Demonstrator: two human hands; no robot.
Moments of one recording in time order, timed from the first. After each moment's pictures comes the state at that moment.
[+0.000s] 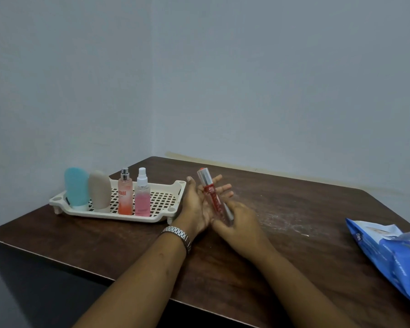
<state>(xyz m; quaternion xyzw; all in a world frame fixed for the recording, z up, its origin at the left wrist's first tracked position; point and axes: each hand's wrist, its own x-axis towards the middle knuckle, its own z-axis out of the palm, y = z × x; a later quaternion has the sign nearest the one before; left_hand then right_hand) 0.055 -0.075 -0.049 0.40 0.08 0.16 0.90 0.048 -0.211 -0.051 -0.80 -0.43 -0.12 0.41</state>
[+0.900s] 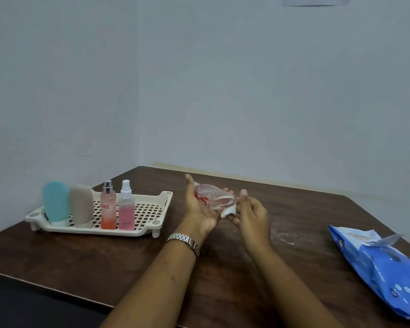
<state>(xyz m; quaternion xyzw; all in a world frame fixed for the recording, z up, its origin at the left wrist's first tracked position) 0.054 -0.114 -0.015 0.25 0.09 0.12 0.96 0.068 -0.215 -0.039 -0.64 -0.15 -0.06 0.75</state>
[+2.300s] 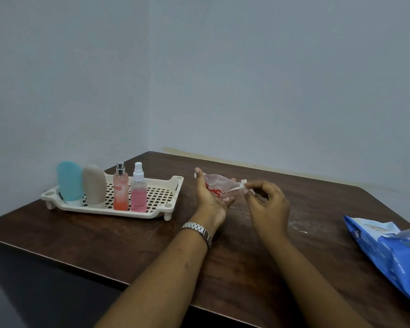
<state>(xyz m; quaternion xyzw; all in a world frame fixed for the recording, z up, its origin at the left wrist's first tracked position) 0.065 -0.111 -0.032 0.24 0.12 0.19 0.94 0.075 -0.224 -0.044 -0.70 -0.27 -0.29 0.59</state>
